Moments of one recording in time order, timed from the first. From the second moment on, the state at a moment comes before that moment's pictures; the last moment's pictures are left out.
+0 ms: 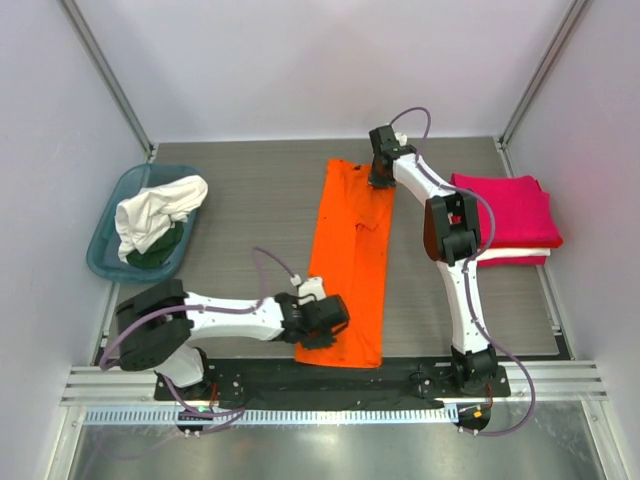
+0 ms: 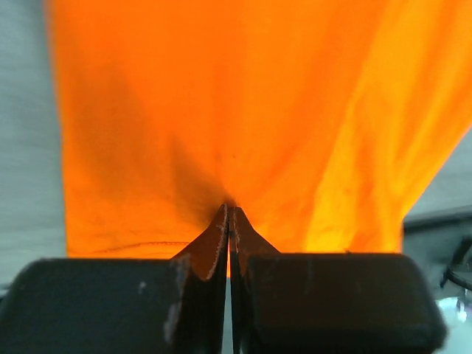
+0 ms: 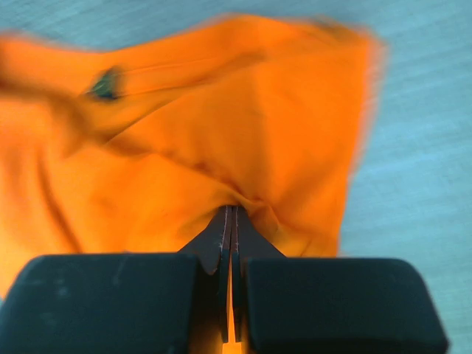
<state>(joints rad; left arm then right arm) -1.20 1.50 0.77 -0.45 -0.21 -1.30 0.29 2.42 2.06 -0.62 0.22 0.52</state>
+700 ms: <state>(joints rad) -1.19 1.41 1.01 -0.54 -0.24 -1.28 0.28 2.55 2.32 -0.69 0.03 0.48</state>
